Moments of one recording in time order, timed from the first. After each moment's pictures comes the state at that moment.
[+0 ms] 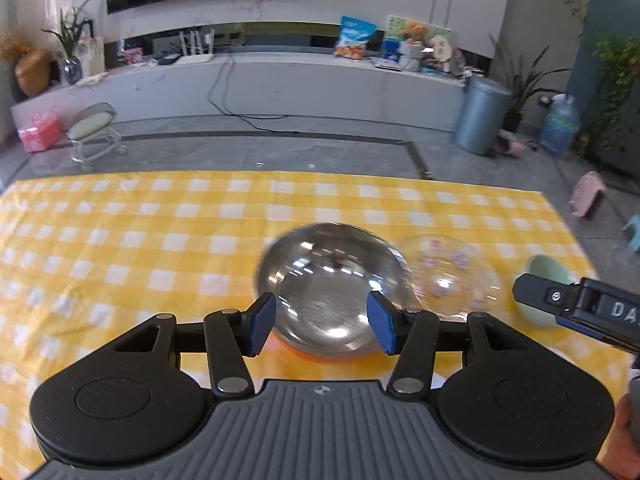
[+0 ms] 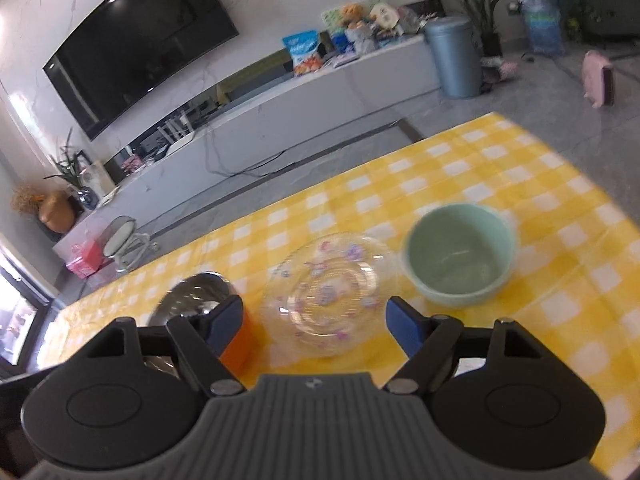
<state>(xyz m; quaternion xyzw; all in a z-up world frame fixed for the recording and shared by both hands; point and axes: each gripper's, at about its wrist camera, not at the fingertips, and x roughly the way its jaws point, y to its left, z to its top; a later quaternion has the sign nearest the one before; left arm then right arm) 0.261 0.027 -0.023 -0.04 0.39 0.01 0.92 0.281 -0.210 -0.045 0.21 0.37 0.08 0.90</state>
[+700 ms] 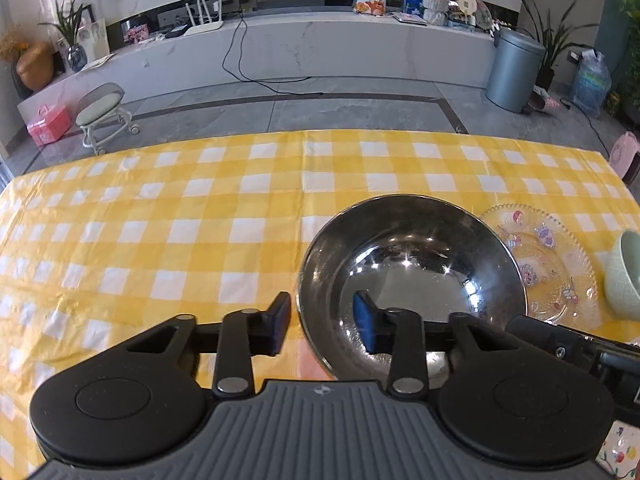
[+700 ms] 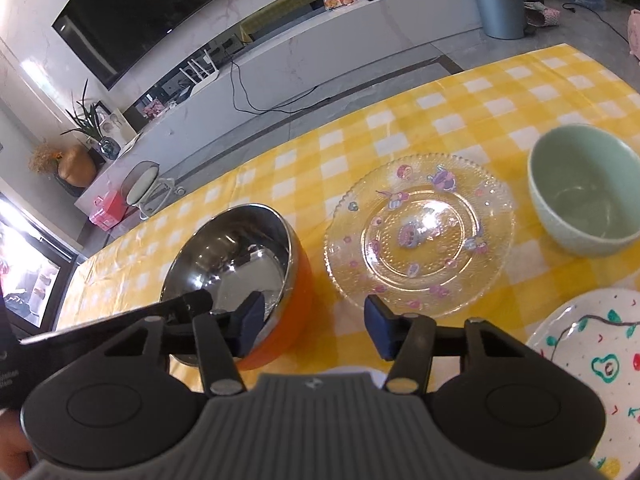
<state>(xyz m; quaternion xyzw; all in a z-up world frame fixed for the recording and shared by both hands) 0.306 0.038 -0.069 0.00 0.45 0.03 0.89 0.317 -0.146 -0.088 0.21 0.44 0.13 0.86</state>
